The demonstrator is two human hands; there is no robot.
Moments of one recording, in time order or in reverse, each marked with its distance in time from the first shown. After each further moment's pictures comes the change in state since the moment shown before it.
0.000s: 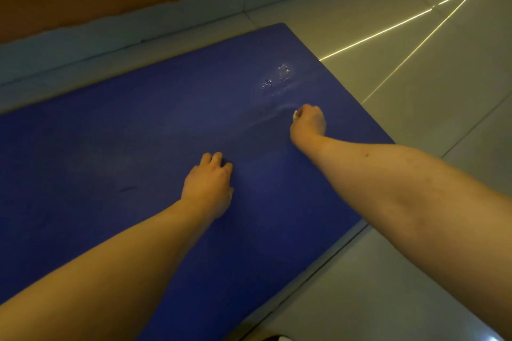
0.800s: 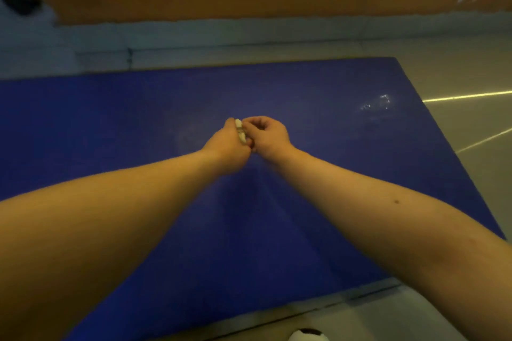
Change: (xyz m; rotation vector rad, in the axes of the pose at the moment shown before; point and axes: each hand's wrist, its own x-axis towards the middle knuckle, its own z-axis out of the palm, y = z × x) left_hand -0.082 -0.128 -0.038 -0.807 0.255 -0.443; right_hand -0.199 -0.207 0.082 0.787 -0.713 -0.218
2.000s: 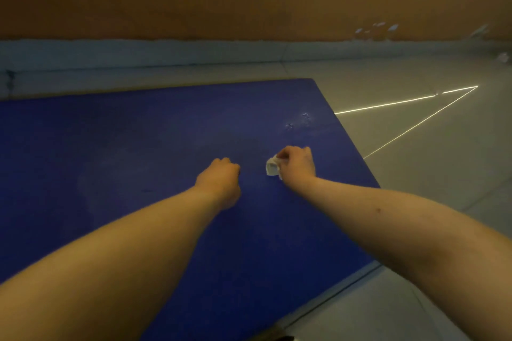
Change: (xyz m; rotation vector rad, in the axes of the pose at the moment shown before) left_hand 0.036 0.097 0.093 0.468 -0.302 0.193; right_hand 0.011 0.024 -0.227 -0.919 0.349 0.132
